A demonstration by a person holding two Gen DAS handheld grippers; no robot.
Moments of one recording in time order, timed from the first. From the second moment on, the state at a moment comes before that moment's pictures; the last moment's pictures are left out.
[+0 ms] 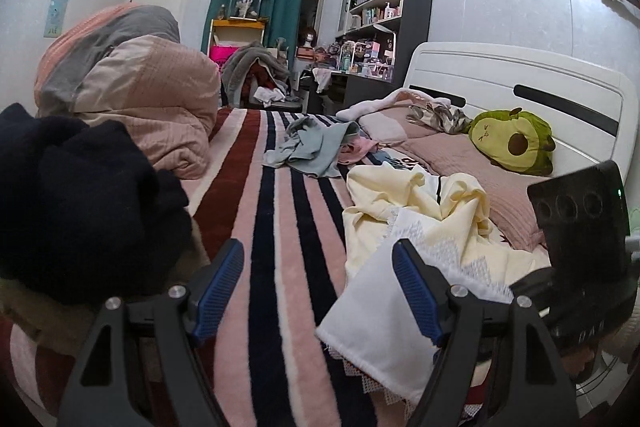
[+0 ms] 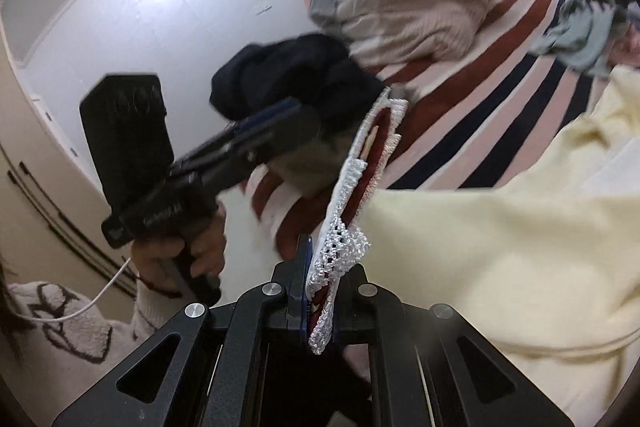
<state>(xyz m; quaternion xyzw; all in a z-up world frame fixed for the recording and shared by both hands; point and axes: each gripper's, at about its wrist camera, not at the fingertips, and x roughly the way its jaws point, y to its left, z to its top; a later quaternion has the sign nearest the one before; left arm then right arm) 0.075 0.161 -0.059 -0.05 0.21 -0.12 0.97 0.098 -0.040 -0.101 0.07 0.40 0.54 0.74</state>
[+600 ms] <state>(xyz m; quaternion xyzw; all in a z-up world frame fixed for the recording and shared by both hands) 0.094 0.110 -0.056 -0.02 0.23 -0.15 0.96 0.115 -0.177 -0.086 0.11 0.37 0.36 0.85</state>
